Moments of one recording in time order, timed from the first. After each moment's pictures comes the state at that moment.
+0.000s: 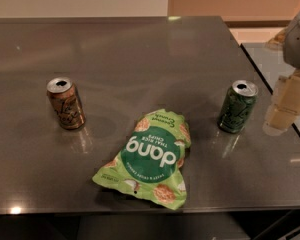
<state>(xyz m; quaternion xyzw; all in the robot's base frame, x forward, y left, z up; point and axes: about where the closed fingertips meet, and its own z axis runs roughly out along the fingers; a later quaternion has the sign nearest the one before) 0.438 -0.217 0.976 -0.60 0.78 -0.03 0.16</state>
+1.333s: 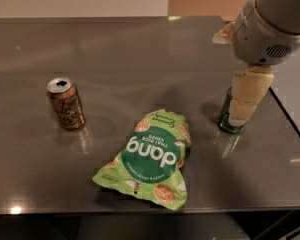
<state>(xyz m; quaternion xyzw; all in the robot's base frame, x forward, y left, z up) 0.467 -0.150 0.973 -0.71 0.68 -0.05 0.18</state>
